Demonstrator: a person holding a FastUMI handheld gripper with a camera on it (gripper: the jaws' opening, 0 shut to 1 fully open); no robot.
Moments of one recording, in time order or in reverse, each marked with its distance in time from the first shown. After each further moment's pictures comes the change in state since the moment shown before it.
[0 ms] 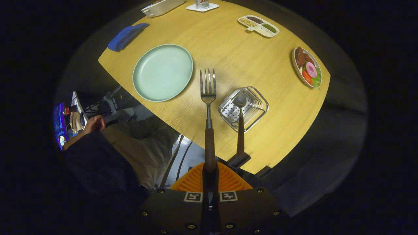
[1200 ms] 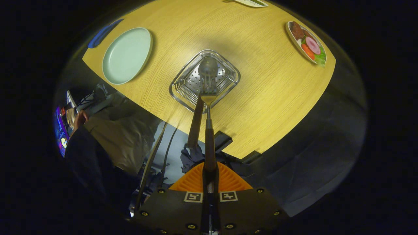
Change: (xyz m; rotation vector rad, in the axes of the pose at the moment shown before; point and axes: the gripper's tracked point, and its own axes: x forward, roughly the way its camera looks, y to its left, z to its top) arm 0.039 -0.072 -0.010 -0.014 0.292 0.007
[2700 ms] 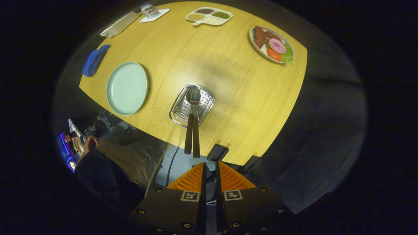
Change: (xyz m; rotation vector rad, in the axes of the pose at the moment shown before) arm -0.066 -0.005 0.002 0.256 -0.374 -0.005
